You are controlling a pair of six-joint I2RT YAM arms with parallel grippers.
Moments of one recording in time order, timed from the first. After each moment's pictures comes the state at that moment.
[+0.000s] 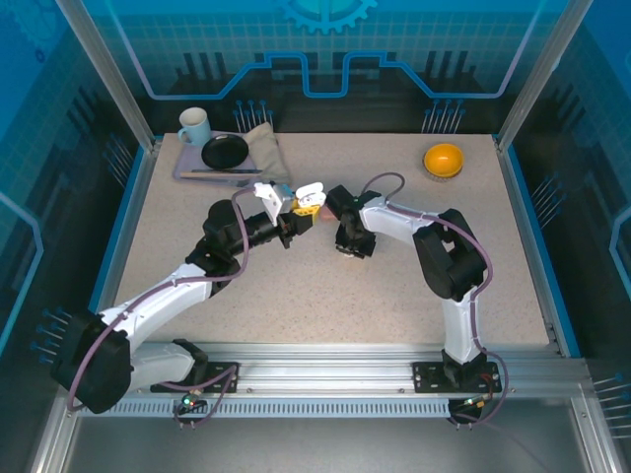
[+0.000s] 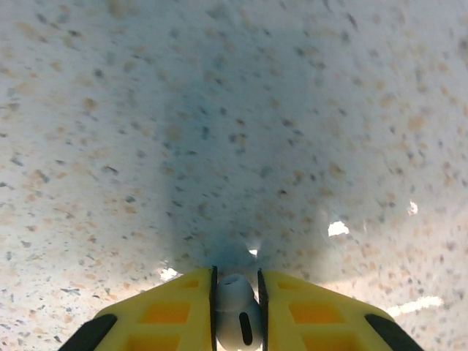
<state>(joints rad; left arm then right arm) -0.49 1.19 0.70 0.53 0.49 -0.04 0.61 2.03 1.44 -0.86 0.09 0.93</state>
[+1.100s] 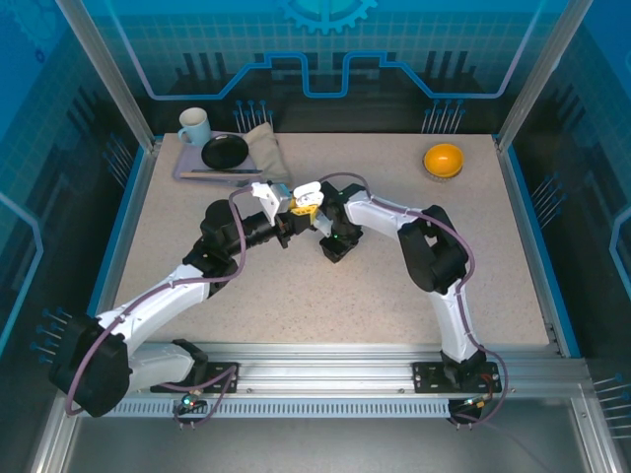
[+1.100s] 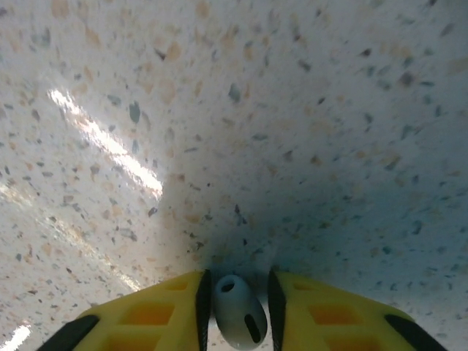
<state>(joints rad) -0.48 1.18 0.70 0.51 0.49 -0.04 0.64 2.17 1.65 -1.01 -0.05 -0.14</state>
